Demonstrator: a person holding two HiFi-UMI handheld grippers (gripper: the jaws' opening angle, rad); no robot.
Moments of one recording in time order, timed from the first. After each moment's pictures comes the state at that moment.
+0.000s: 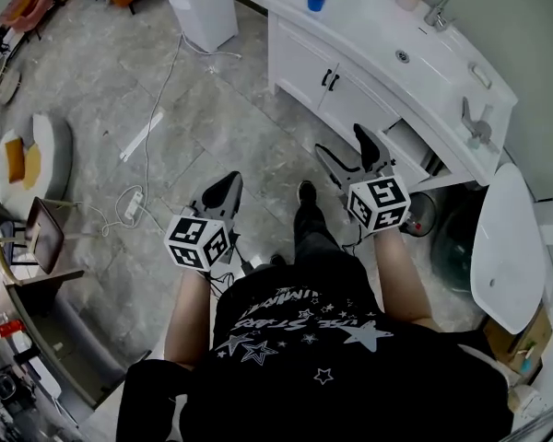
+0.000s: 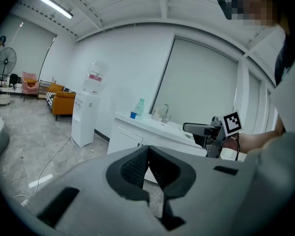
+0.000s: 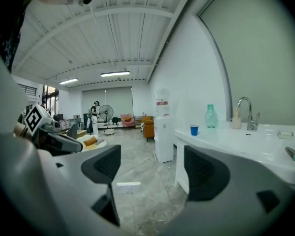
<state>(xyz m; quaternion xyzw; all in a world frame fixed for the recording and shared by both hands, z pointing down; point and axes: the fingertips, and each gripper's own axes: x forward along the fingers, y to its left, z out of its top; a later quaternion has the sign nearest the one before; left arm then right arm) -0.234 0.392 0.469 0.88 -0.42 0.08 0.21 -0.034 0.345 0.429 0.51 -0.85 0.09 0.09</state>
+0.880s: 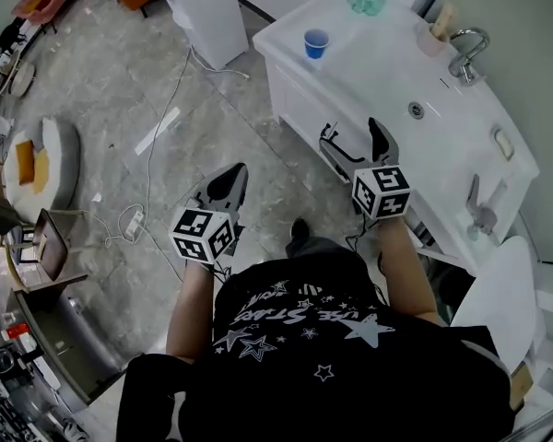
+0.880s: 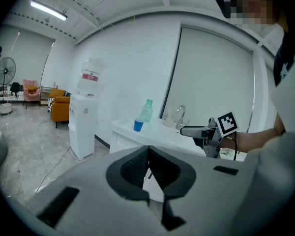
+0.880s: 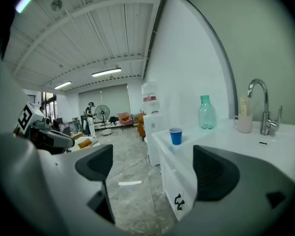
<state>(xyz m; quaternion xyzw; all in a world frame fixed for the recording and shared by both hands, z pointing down) -0.129 0.154 0.457 0.86 -0.46 0.09 0.19 0.077 0.082 0.447 0.50 -0.85 0.13 0.10</state>
